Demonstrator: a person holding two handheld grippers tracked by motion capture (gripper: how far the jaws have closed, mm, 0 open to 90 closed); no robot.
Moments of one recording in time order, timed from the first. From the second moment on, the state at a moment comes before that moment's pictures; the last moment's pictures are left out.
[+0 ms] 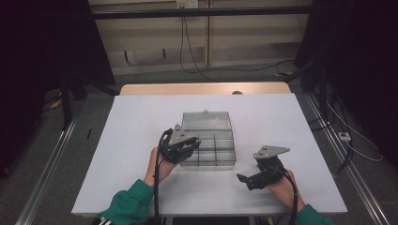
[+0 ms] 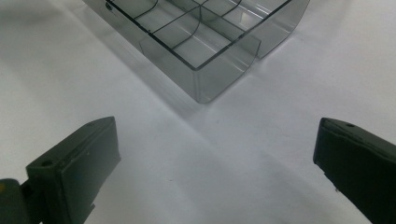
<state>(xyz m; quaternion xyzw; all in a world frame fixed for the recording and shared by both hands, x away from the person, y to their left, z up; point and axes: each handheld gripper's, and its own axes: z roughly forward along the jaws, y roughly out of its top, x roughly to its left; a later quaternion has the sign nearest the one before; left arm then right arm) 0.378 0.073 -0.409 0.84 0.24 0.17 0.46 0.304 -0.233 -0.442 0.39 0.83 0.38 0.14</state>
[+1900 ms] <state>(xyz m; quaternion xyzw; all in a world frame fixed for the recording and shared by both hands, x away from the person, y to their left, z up) 0.396 0.015 -0.416 0.86 0.22 0.15 0.44 0.303 -0.234 -0.442 0.39 0.83 0.37 0.15</state>
